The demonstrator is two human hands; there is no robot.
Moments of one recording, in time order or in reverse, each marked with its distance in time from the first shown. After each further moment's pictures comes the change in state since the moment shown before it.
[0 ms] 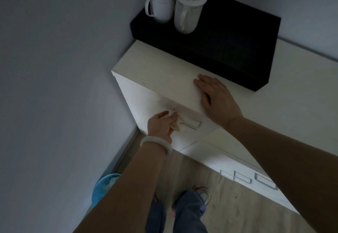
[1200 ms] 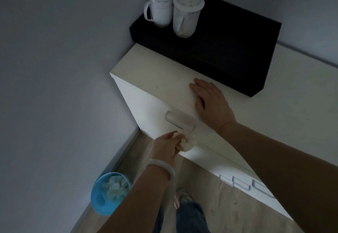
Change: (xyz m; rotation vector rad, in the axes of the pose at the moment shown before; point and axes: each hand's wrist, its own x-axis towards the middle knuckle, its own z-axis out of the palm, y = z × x) left_hand -0.035 -0.046 0.007 0.123 0.023 -0.053; right_hand 0.003 0.007 0.004 0.050 -0.004 -0.016
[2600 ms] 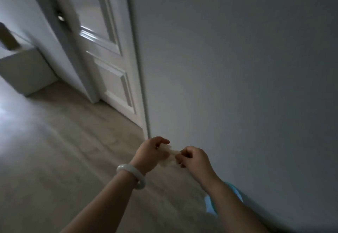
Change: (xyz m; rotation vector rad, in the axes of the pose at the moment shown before) left_hand -0.440 -0.285 -0.404 -0.115 1.213 0.459; right_hand -0.394 -0.527 0.024 0.539 -1.232 -0.782
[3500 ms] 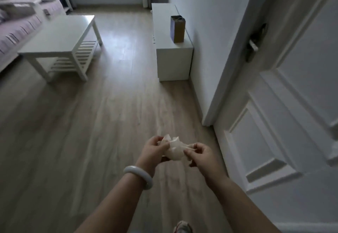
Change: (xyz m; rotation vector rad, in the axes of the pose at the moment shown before) left_hand 0.195 -0.229 -0.553 -0.962 0.882 -0.372; right_hand 0.385 -0.366 0.511 0.100 -0.728 -0.157
